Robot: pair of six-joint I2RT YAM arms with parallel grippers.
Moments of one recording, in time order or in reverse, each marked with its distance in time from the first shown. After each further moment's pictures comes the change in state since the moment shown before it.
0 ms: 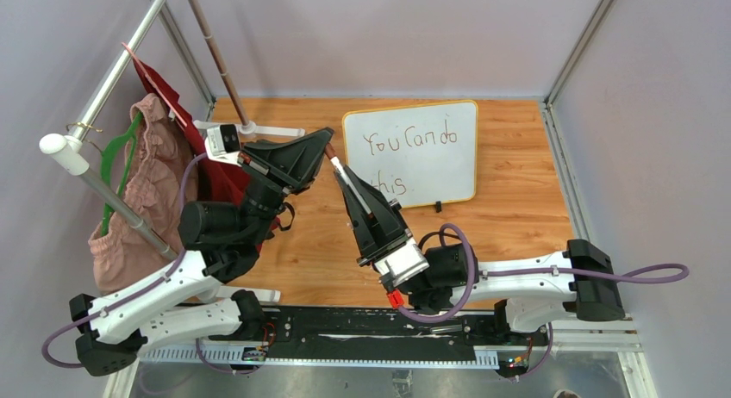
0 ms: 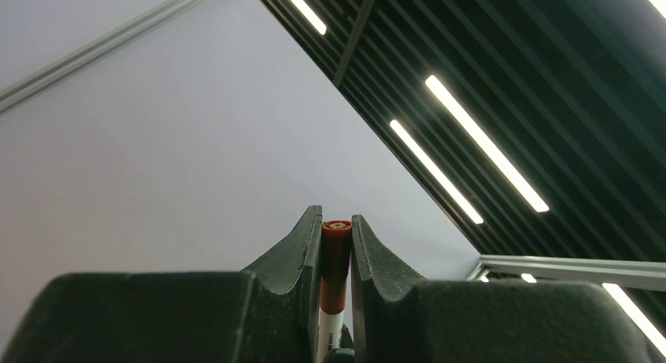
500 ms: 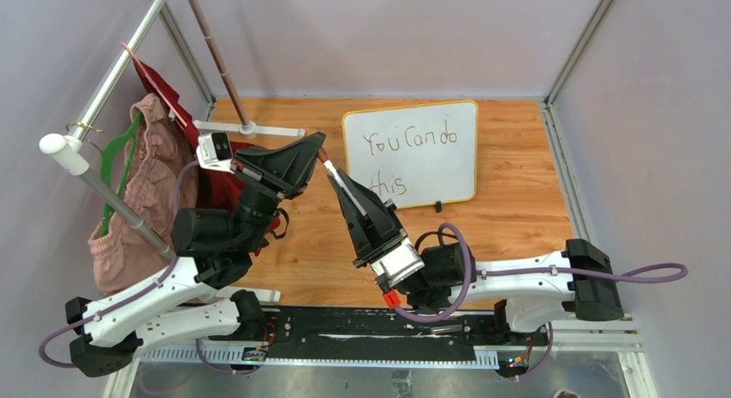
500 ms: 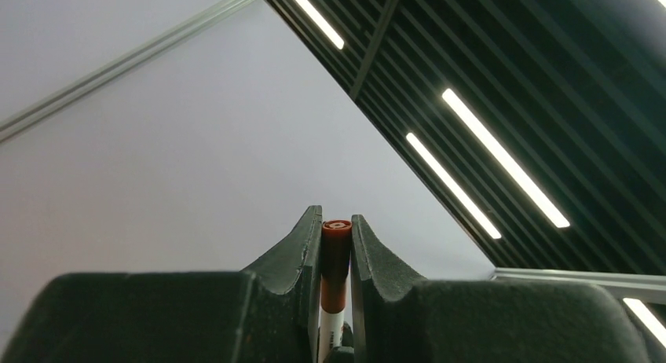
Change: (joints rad) left arm -0.037 -0.040 -0.019 -0.010 -0.085 0.040; right arm -0.001 0.006 0.010 -0.020 -0.012 0.014
